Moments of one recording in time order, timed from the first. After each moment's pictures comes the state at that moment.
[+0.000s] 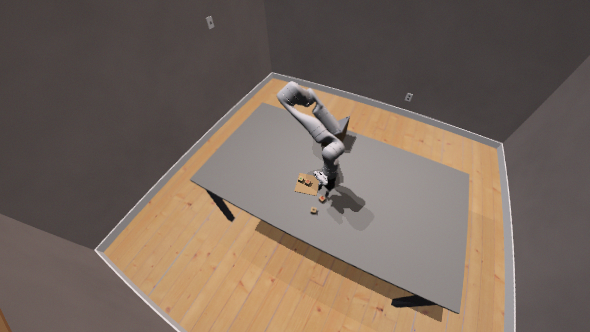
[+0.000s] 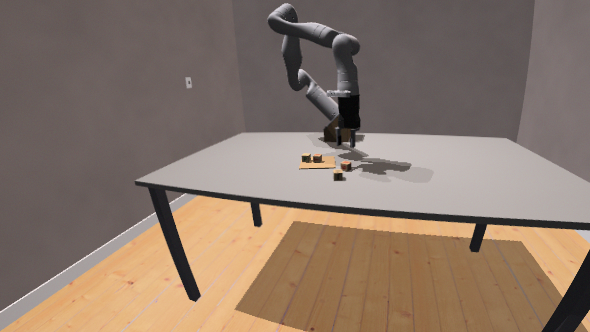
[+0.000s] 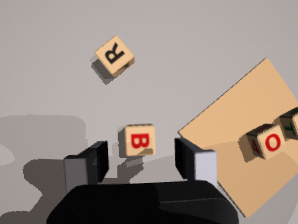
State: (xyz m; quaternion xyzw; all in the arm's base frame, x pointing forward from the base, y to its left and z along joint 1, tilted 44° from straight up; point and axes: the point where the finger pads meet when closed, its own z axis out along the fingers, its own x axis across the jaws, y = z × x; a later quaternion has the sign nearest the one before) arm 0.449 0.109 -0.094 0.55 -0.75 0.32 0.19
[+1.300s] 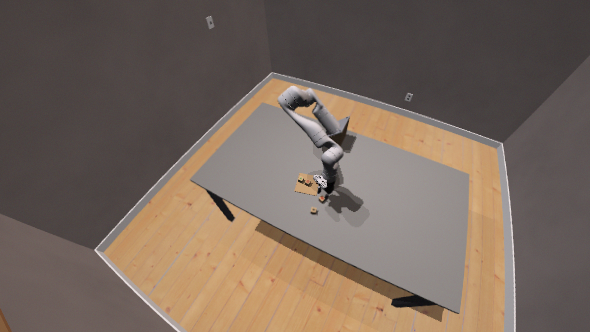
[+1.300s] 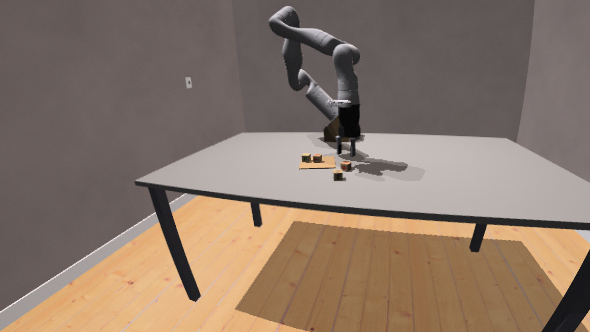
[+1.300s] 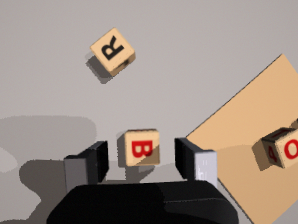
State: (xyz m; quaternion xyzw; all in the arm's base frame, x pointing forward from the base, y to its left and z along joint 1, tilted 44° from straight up) arm 0.455 0.088 -0.118 0.55 -0.75 0.32 0.18
